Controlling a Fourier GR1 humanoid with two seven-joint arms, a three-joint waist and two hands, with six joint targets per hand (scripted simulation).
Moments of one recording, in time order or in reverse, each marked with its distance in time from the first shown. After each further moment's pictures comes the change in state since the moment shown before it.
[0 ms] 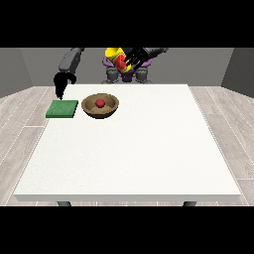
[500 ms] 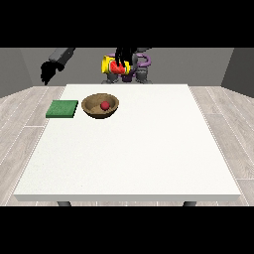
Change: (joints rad) left arm -0.197 0.005 -0.182 0.301 -0.469 -0.344 0.075; right arm 0.110 -0.113 -0.025 0.006 0.004 0.119 -0.102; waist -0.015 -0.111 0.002
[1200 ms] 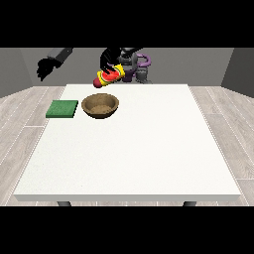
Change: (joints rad) left arm -0.159 -0.004 -0.370 0.216 -0.265 -0.208 -0.080; right arm -0.030 0.004 0.022 0.002 0.025 0.009 -0.010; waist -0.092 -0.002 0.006
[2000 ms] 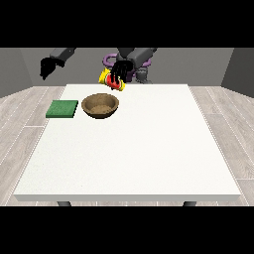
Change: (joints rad) left arm 0.260 0.013 0.384 -0.002 0.312 0.595 0.043; right arm 0.026 0.052 0.032 -0.119 -0.003 -0.017 0.041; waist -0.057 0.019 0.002
